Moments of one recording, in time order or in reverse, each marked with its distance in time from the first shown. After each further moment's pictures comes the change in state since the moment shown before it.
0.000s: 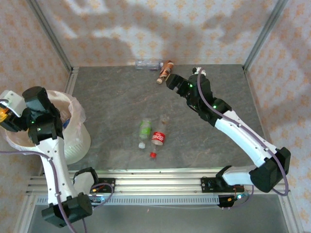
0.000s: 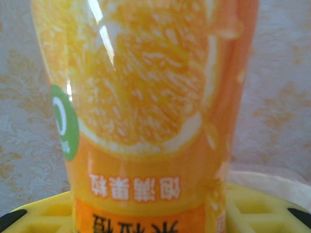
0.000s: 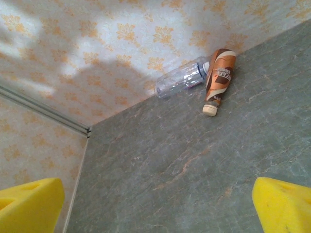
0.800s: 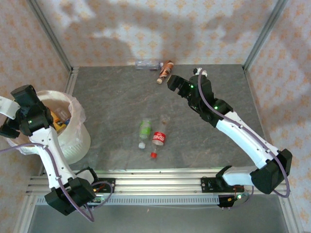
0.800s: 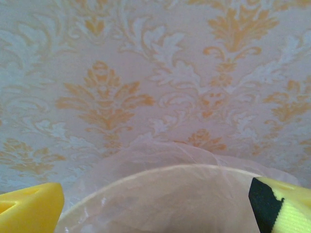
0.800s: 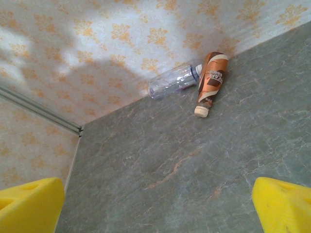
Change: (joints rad) left arm 0.142 0.109 0.068 -0.132 0.276 -0.278; right arm 0.000 -0.018 -0.006 -0.023 0.020 -0.031
